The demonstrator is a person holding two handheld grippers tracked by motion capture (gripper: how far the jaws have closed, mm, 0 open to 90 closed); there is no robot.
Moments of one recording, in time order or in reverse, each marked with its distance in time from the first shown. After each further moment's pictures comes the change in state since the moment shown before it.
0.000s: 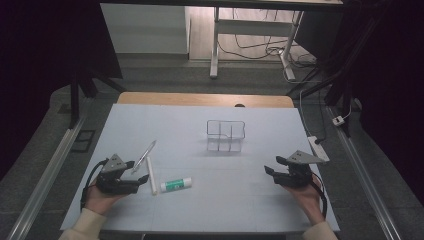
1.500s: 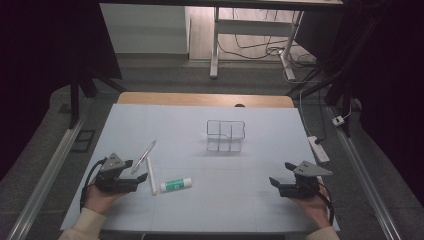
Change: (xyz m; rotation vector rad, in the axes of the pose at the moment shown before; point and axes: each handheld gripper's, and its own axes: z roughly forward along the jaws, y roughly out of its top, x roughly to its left) left arm 0.004 -0.001 0.000 -0.003 0.018 -0.021; right arm -0.001 -0.029 -0.018 -0.027 -0.001 -0.069
